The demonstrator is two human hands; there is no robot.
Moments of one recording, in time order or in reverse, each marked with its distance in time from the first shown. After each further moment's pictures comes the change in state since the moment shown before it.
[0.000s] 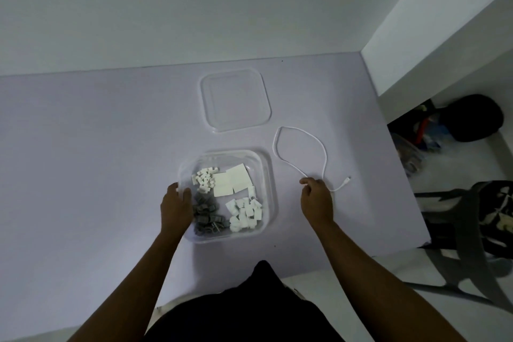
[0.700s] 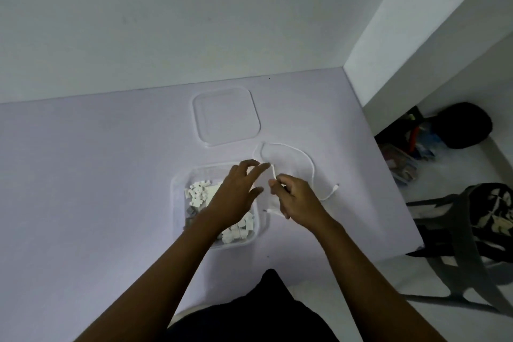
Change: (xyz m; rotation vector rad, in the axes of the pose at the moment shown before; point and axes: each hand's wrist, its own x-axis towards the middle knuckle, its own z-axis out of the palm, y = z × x) left_hand -0.059 0.140 0.037 0.262 -0.236 1.061; right_hand -0.037 -0.104 -0.089 0.278 -0.448 -0.172
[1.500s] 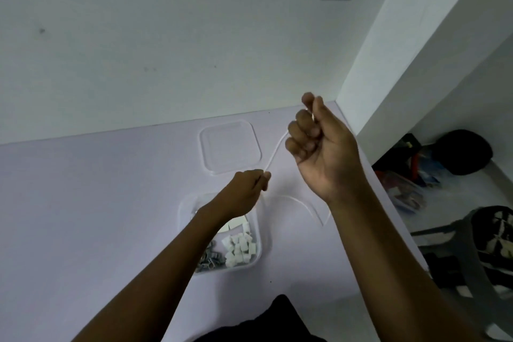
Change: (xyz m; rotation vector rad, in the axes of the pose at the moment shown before) left_hand 0.037 0.070 -0.085 -0.229 -0.141 -0.254; right_hand -0.032 -0.161 -0.086 1.258 -0.131 -0.404
